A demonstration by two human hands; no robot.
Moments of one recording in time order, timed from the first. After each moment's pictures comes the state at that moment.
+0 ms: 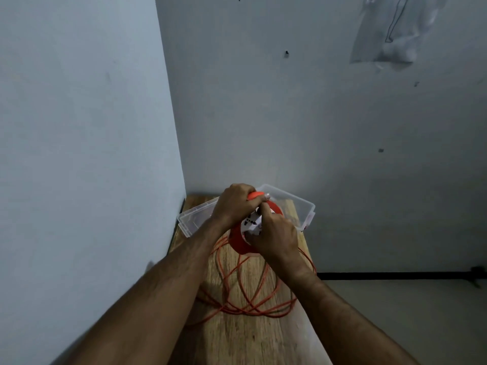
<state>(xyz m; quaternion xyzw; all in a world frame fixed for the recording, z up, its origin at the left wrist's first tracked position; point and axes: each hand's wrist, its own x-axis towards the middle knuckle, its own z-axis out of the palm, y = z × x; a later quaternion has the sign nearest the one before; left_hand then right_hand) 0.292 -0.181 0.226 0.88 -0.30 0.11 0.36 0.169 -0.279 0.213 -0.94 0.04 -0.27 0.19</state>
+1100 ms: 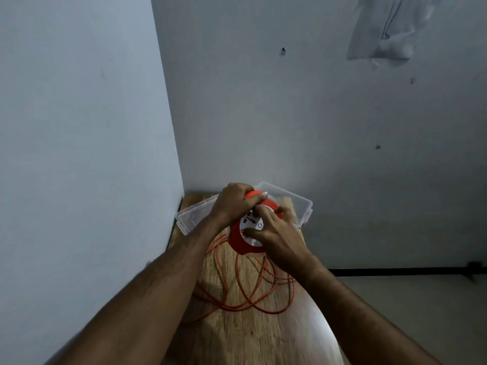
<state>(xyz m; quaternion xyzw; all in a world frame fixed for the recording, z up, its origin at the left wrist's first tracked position) 0.282 -0.181 0.231 0.87 -0.31 0.08 0.39 0.149 -0.310 0.210 -0.95 -0.17 -0.24 -0.04</state>
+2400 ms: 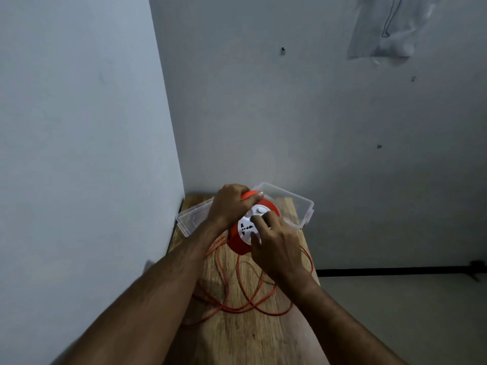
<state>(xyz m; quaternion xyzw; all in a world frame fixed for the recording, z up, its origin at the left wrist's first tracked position) 0.291 -0.179 0.221 0.87 -0.29 0.15 0.36 0.149 -0.281 0.191 -0.92 -0.02 -0.37 0.10</state>
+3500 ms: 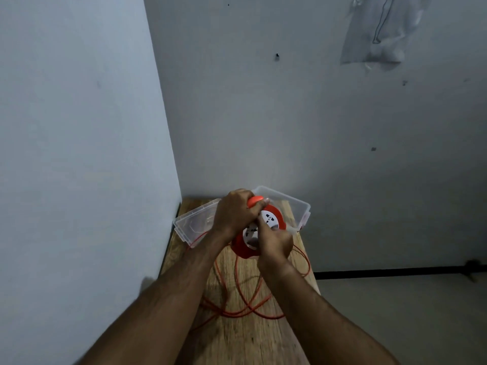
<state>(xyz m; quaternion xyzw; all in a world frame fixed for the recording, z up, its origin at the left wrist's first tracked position) 0.271 -0.194 0.222 0.88 -0.29 0.19 0.34 0.179 -0.260 0.204 -0.55 0.41 -0.21 0.70</state>
